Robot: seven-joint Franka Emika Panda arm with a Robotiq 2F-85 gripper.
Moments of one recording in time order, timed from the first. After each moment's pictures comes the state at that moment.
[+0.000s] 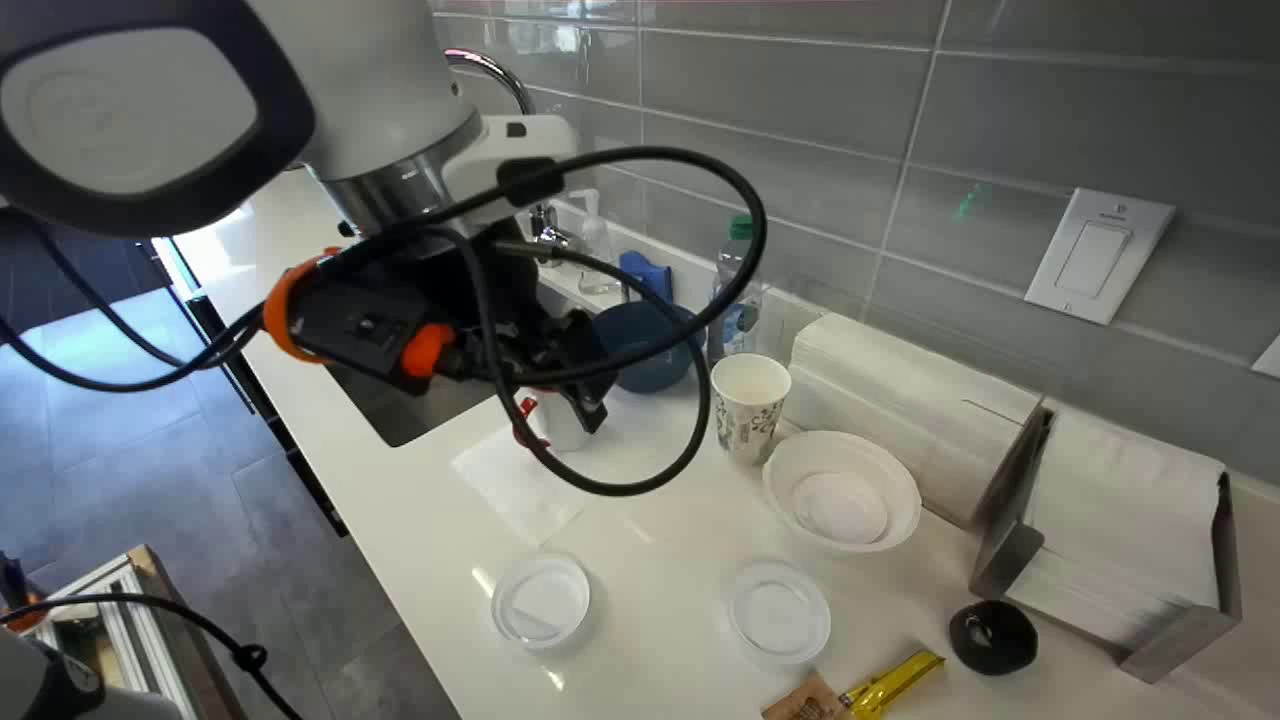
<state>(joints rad) -0.15 -0.47 -0.32 -2.62 -0.24 2.43 -0.42</state>
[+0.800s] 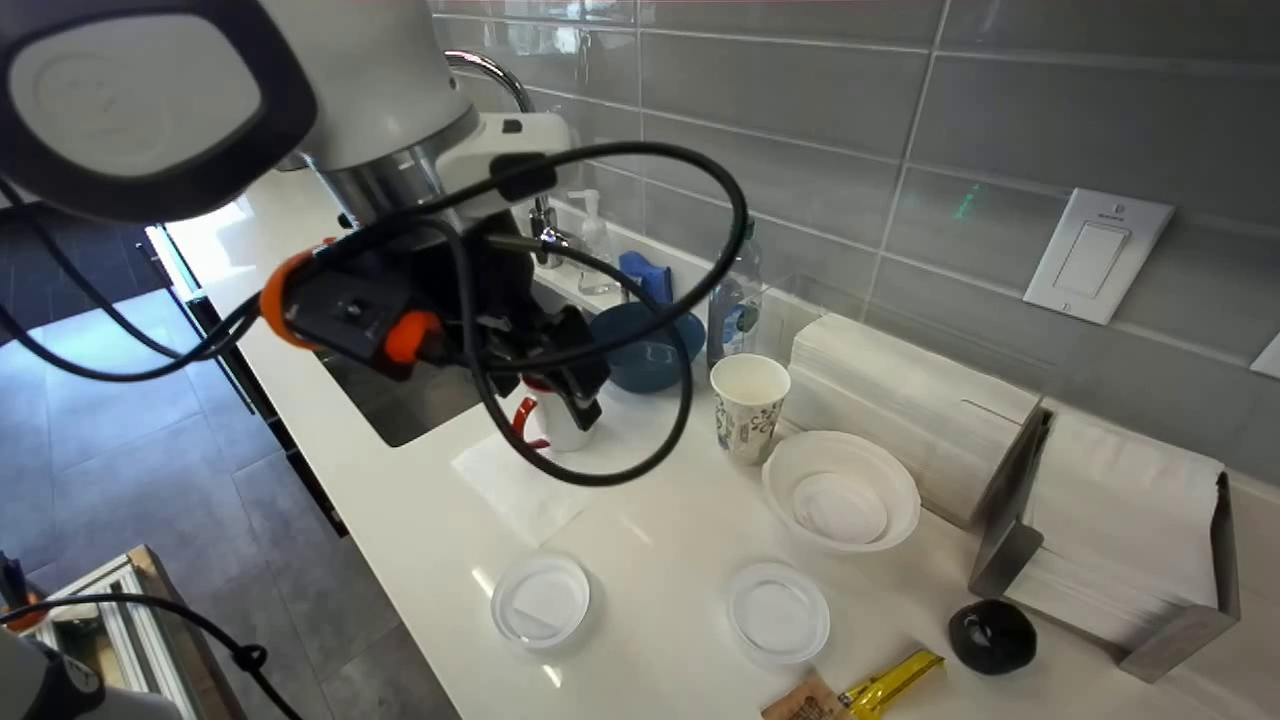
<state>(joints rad) -0.18 -0.46 -0.27 -2.61 -0.25 2.41 -0.34</state>
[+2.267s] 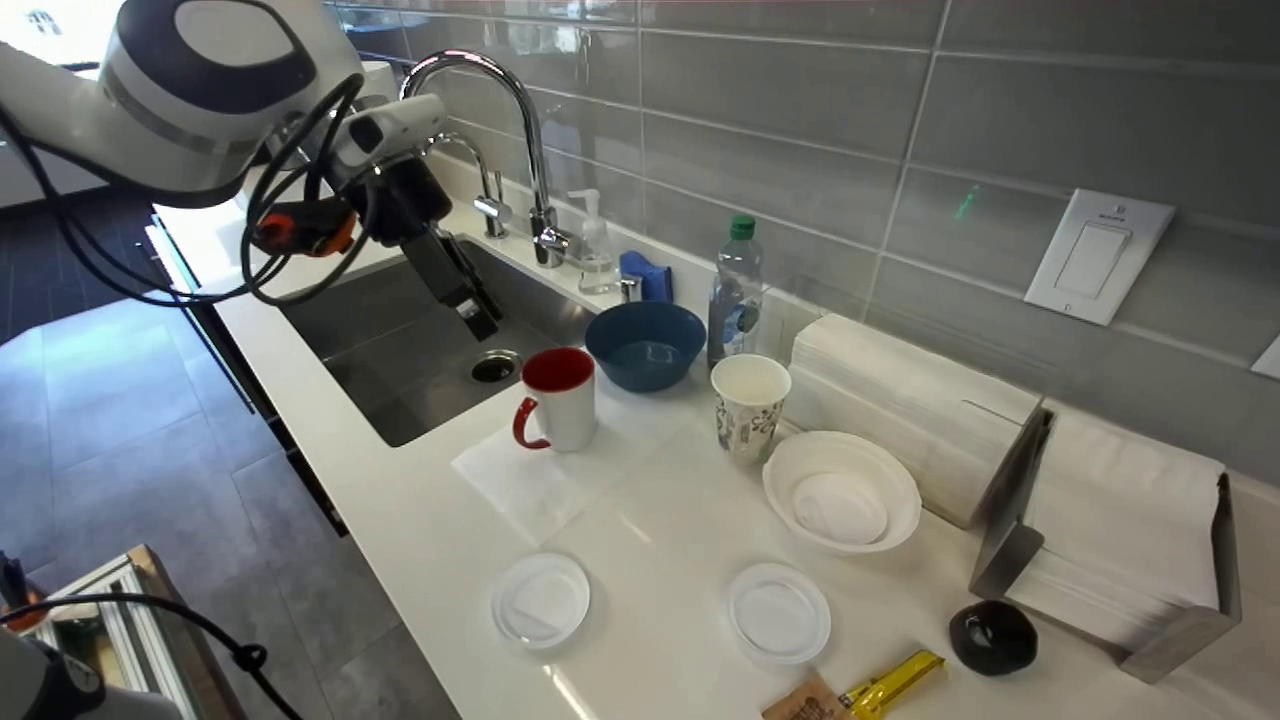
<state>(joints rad) -0.71 -0.42 0.79 -2.53 -0.42 2.30 0.87</state>
